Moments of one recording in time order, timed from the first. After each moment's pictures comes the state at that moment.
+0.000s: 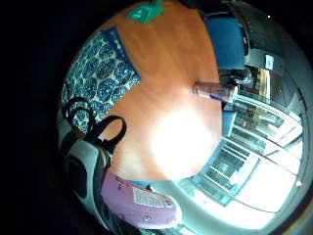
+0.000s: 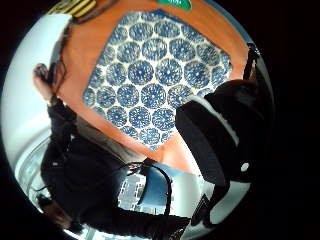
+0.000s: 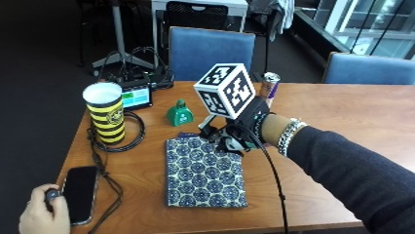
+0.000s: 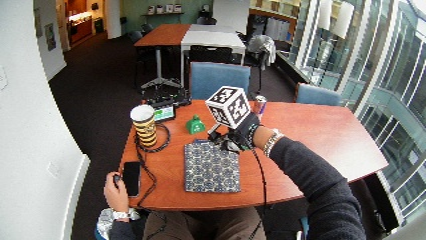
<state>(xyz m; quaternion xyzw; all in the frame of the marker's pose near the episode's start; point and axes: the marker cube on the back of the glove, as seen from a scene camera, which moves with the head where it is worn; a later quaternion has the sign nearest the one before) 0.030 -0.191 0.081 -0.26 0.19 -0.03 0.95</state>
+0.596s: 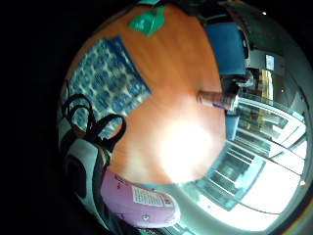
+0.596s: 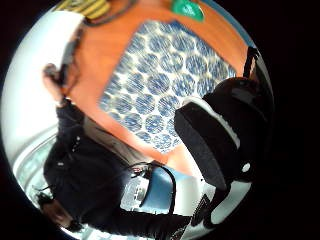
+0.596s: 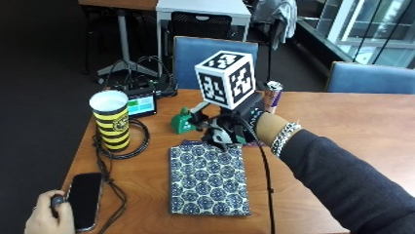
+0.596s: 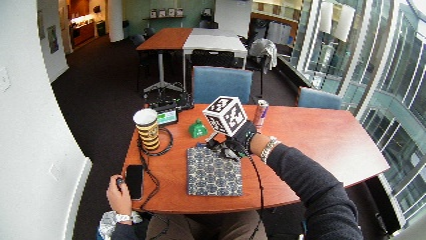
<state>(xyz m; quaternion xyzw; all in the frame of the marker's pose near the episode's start) 0.010 -0.204 0.068 -0.20 0.10 -0.04 0.97</state>
